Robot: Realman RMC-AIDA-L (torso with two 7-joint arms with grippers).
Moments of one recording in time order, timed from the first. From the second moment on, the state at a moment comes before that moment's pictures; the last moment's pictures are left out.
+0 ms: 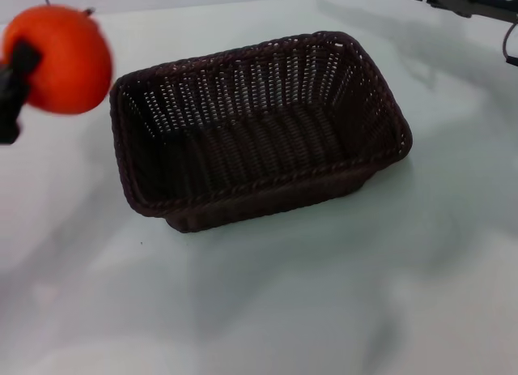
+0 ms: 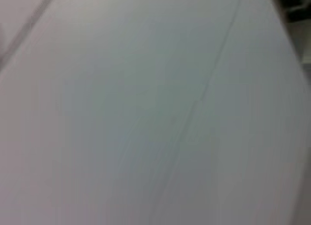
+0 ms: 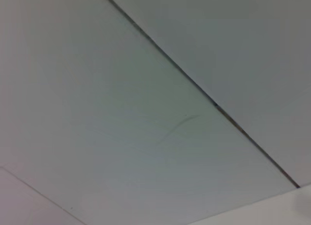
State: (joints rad) left arm -0.33 -2.14 -2.58 -0.35 1.36 -1.74 2.07; right arm 0.70 1.98 -0.35 -0.52 1.09 1.21 2.05
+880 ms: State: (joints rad) left arm -0.52 -2.17 -2.37 -0.30 1.36 -1.57 1.99; right arm 0.72 2.02 -0.35 -0.50 1.17 1.14 1.91
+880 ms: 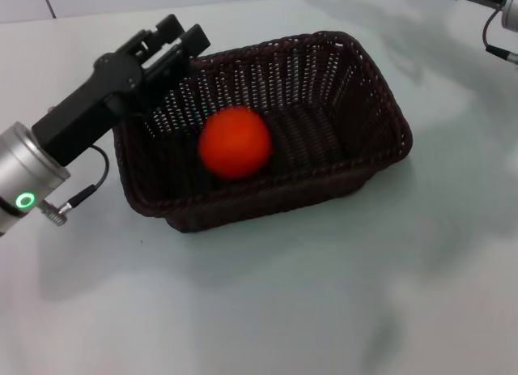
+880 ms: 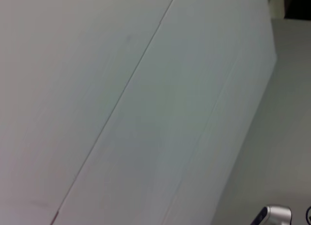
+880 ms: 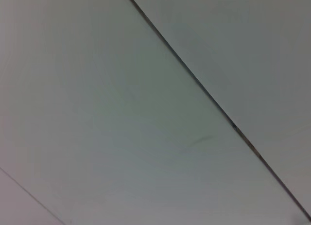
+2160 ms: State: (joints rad) left arm -0.21 -2.17 -2.58 -0.18 0.77 -1.80 2.43; right arm 0.73 2.08 -0.34 -0.28 2.08 1.07 0.92
